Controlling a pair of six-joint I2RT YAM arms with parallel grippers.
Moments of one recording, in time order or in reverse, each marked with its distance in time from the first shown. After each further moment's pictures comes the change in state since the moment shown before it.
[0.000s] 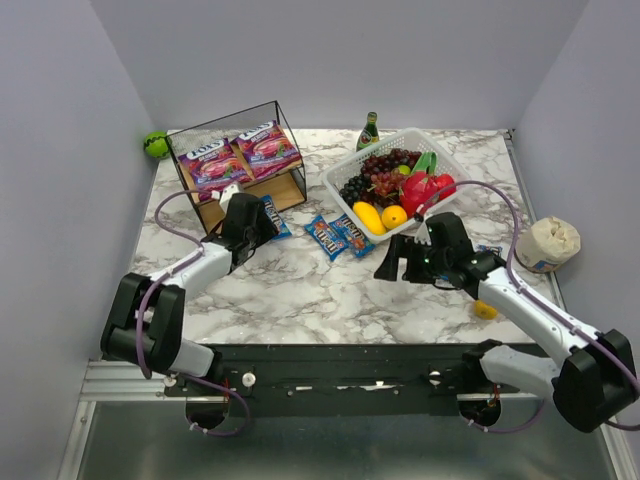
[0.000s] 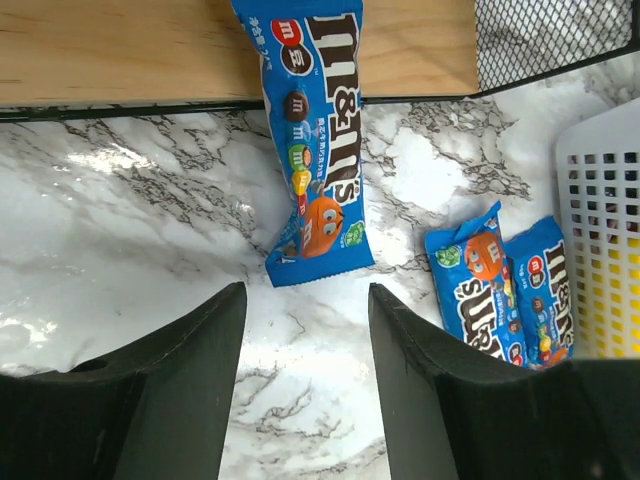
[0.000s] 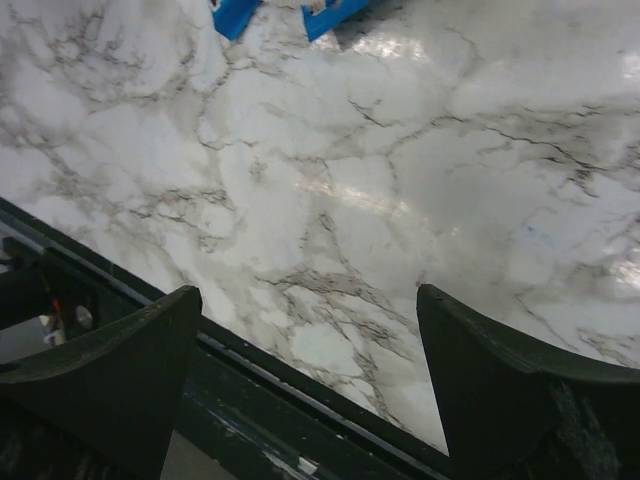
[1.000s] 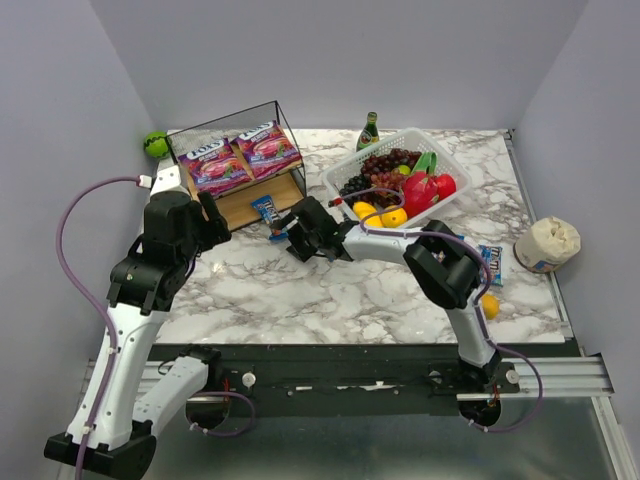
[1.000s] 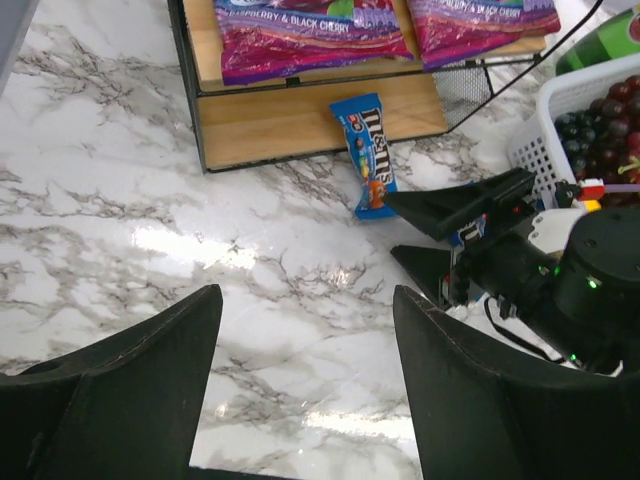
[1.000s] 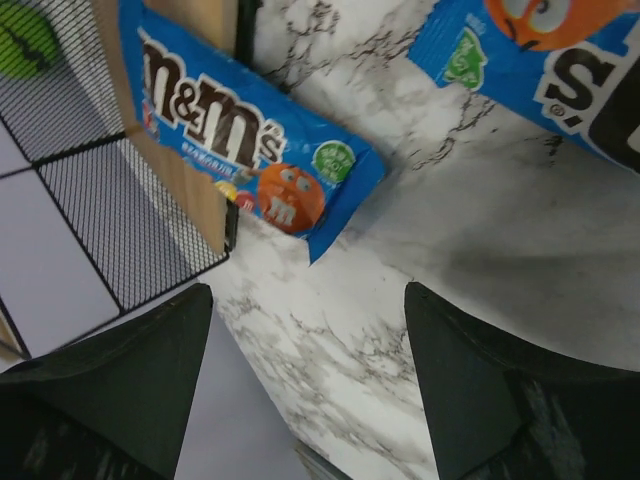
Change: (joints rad) left arm 0.074 -0.601 0.413 -0.856 -0.095 0.314; right arm 0.426 1.043 0.742 0.441 0.412 1.072
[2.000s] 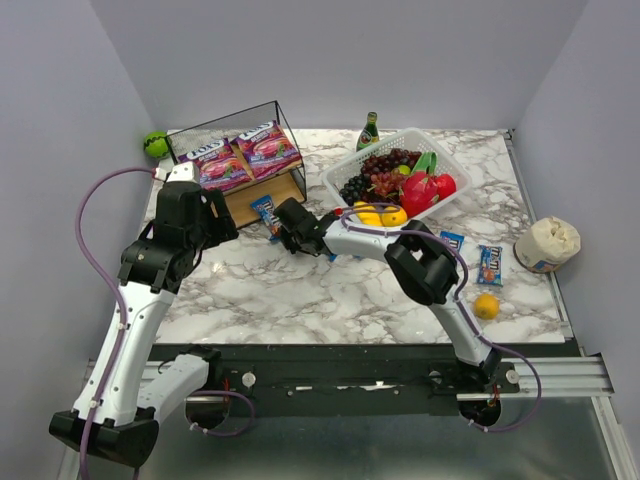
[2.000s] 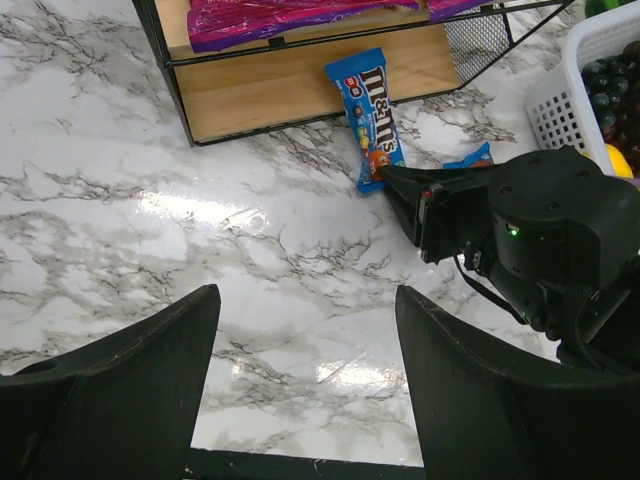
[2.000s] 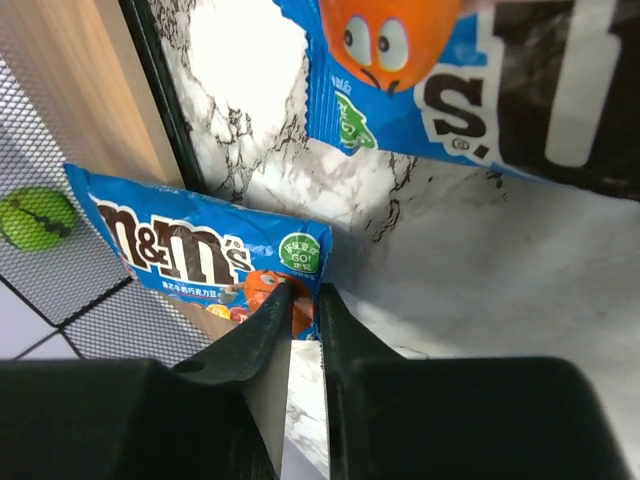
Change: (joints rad) left arm 0.005 0.079 0.013 -0.027 0.058 0.022; right arm 0.024 0.180 0.268 -0.290 0.187 0.344
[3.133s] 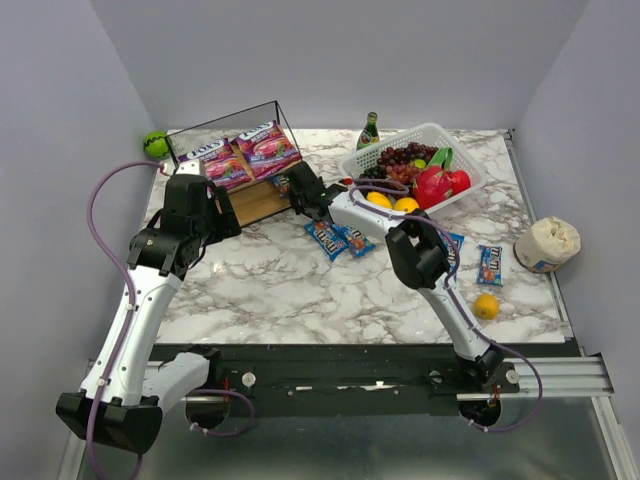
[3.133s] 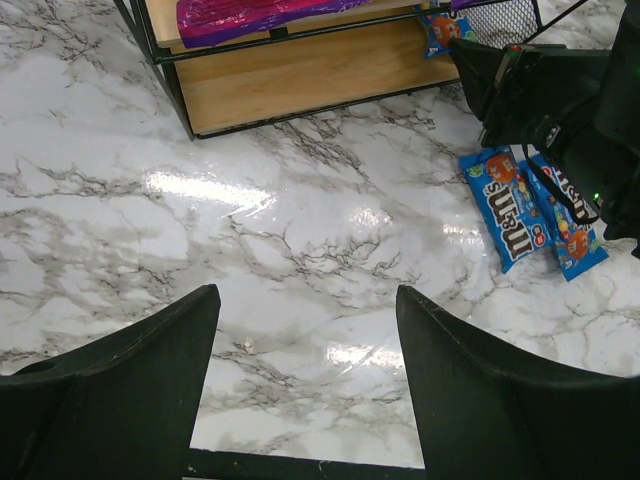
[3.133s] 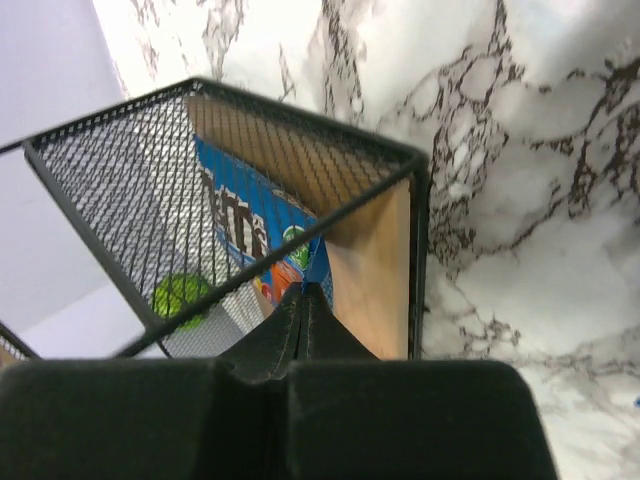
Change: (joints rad) left arm 0.022 0.074 0.000 0.015 0.017 0.012; right arm -0.140 0.159 0.340 -0.056 0.062 -0.014
